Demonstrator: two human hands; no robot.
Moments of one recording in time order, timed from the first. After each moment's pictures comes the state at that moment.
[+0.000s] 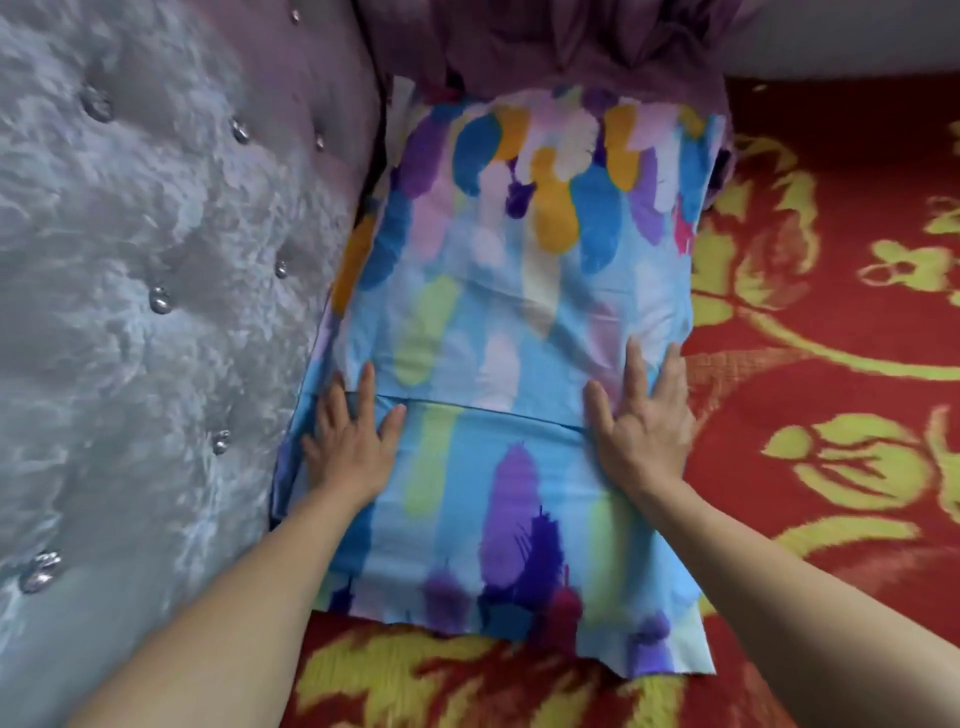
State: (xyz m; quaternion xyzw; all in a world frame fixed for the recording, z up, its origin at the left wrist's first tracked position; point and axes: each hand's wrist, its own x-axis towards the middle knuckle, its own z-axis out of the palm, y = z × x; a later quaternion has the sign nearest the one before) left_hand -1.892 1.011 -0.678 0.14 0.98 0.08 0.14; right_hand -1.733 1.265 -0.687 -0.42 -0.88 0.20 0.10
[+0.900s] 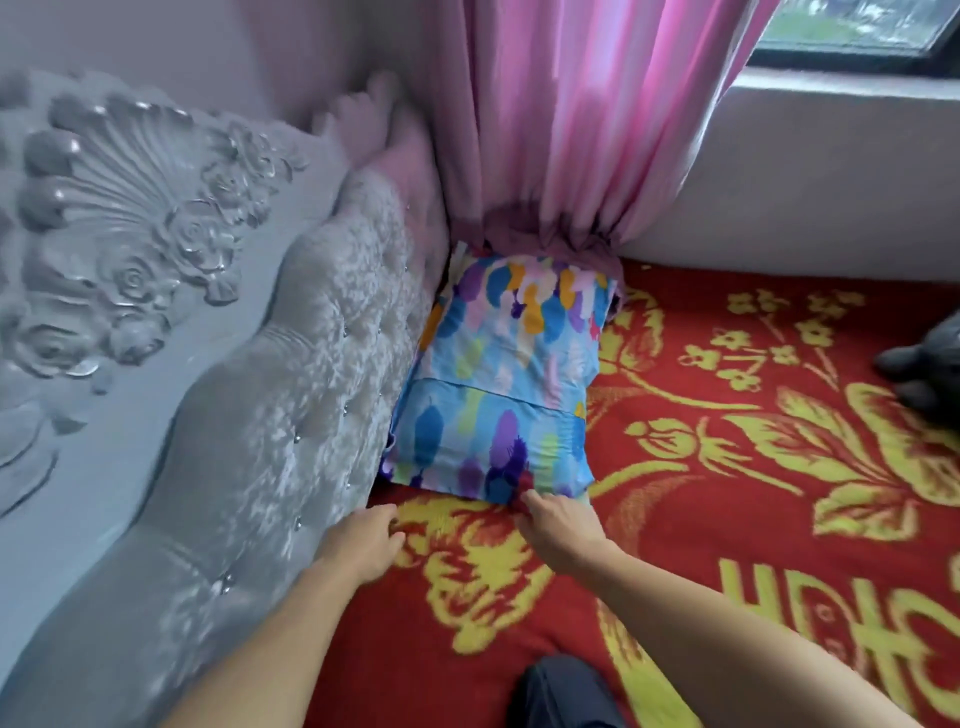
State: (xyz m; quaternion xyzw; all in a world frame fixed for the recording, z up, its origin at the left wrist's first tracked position) left_hand -1.621 0.814 -0.356 0.22 0.94 0.03 0.27; right_hand -1.504 1.055 -0.393 -0.14 -0.97 0.14 -0.14
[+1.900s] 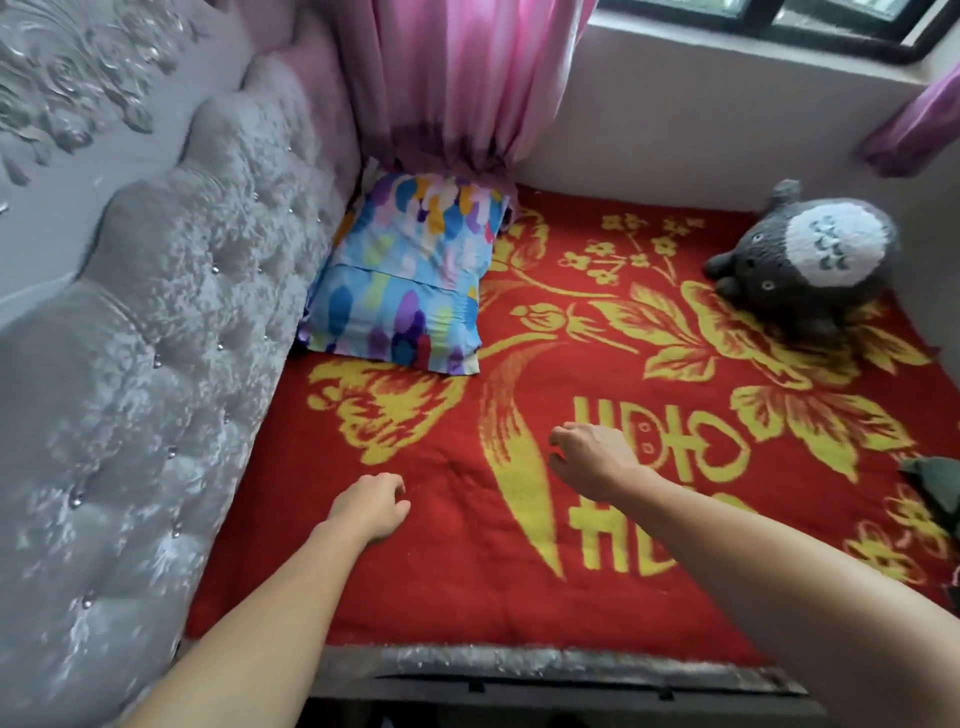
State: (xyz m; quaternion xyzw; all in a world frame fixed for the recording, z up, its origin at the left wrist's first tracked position) left_hand -1.309 0.804 -0.376 0.25 0.91 0.07 0.32; right_hand -1.175 1.073 -0.320 -0.16 -0.98 0.00 -0.12
